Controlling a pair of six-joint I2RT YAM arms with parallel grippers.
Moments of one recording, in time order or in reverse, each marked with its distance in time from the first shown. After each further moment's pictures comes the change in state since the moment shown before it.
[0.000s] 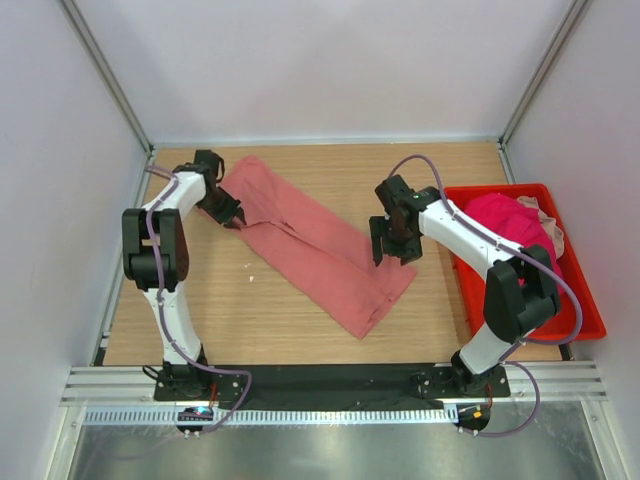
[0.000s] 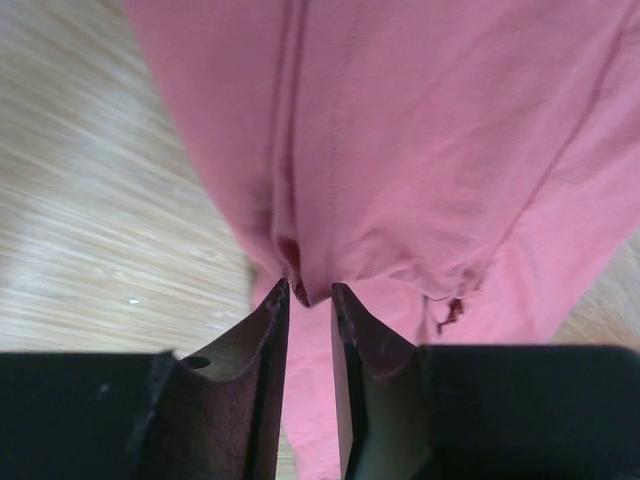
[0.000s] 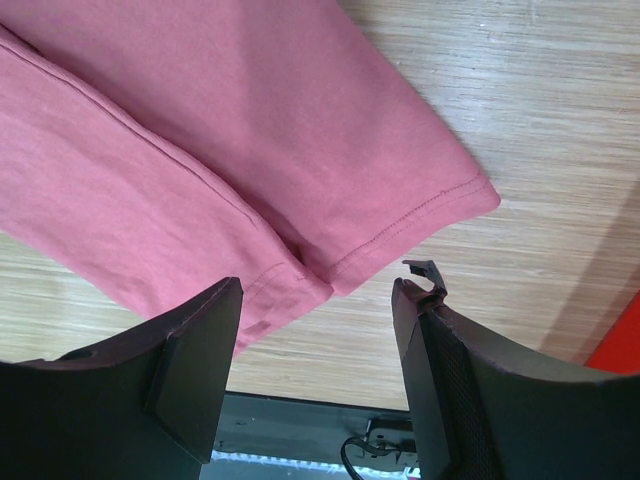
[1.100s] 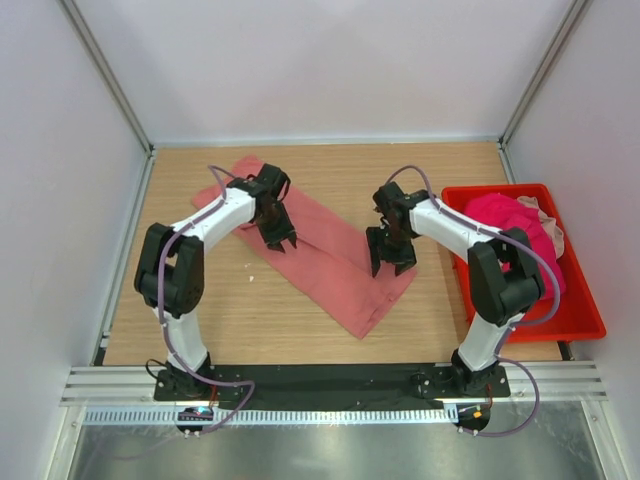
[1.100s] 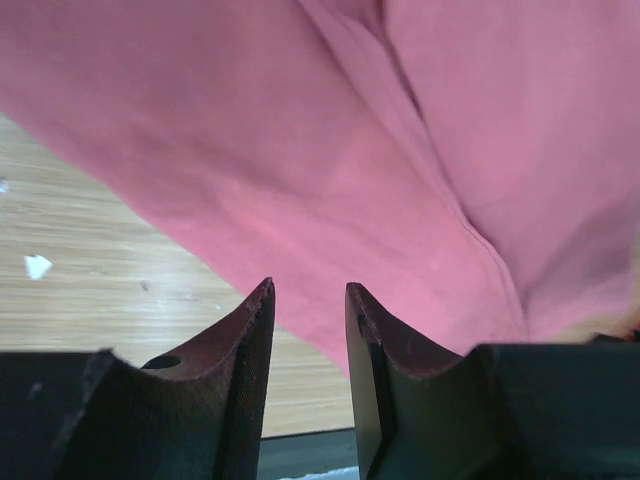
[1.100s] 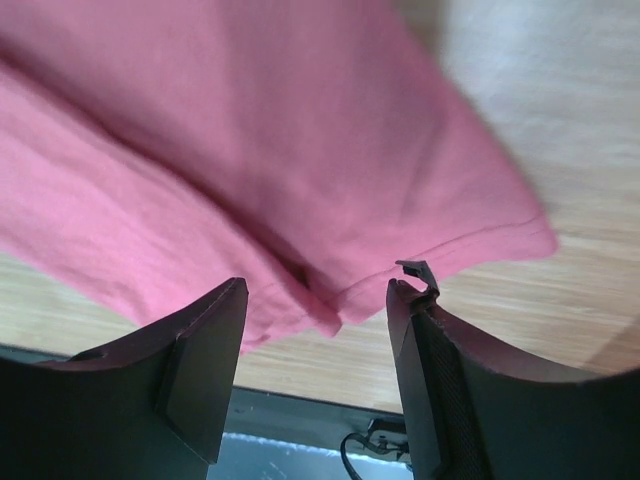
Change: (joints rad) left arm -0.388 -0.187 -0.149 -0.004 -0.020 0.044; right arm -0.028 0.117 -0.043 0.040 -0.135 -0.047
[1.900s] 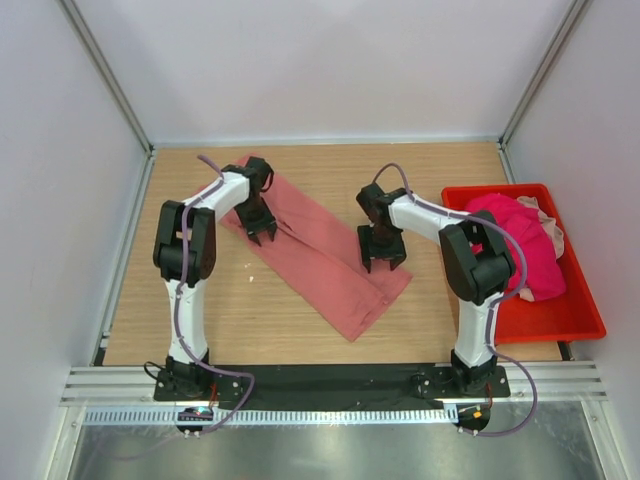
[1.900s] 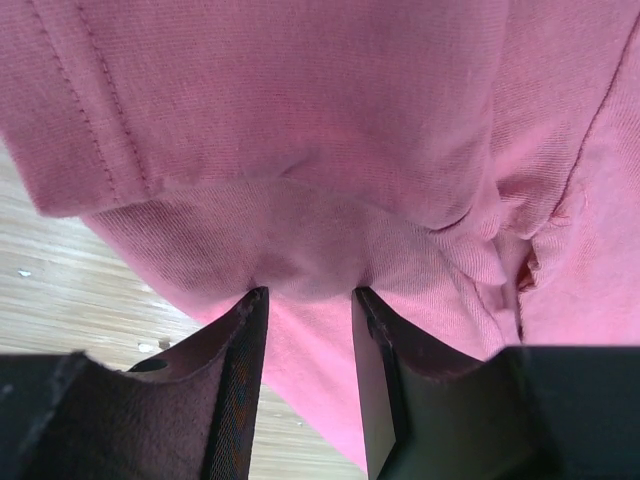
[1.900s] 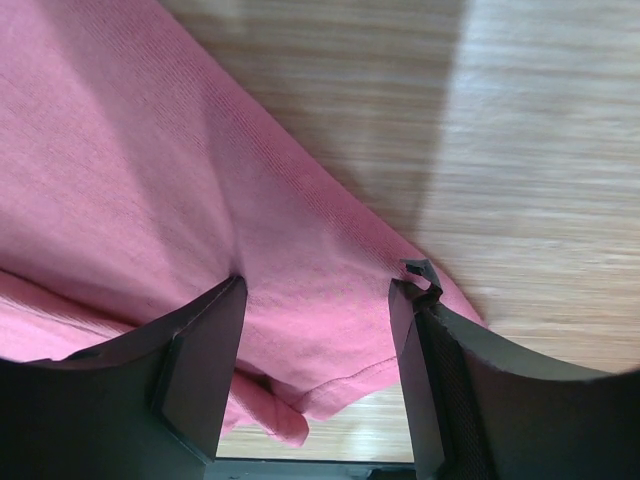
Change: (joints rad) left arm 0.142 0.296 0.225 -0.121 -0.148 0.087; right arm 0.039 0.218 0.138 0.031 0.157 0.022
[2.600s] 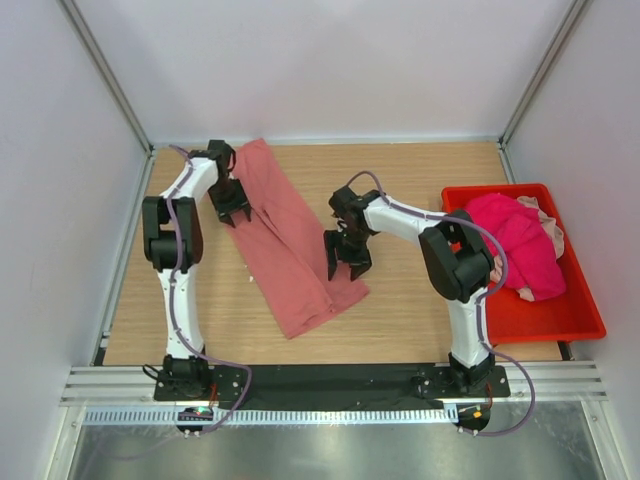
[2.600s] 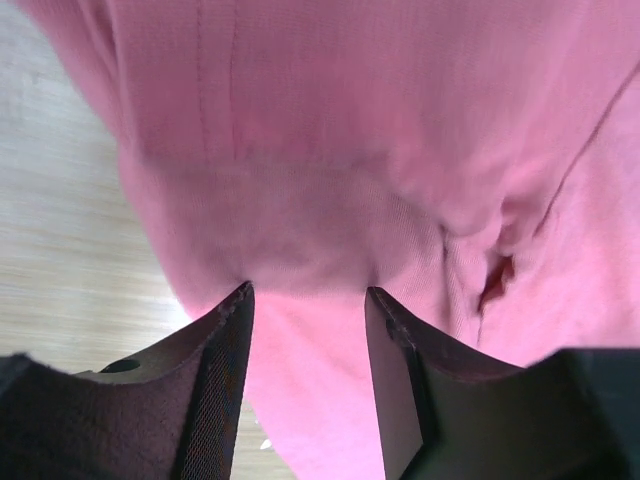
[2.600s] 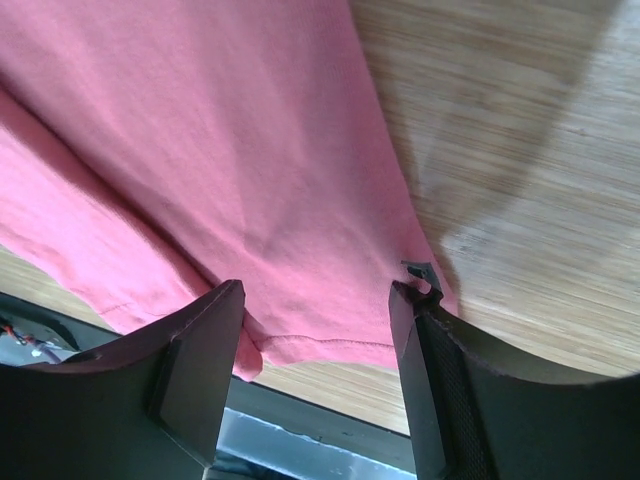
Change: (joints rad) left arm 0.209 0.146 0.260 -0.068 0.117 0.249; right arm 0.135 0.084 0.118 0.008 -0.321 0.132
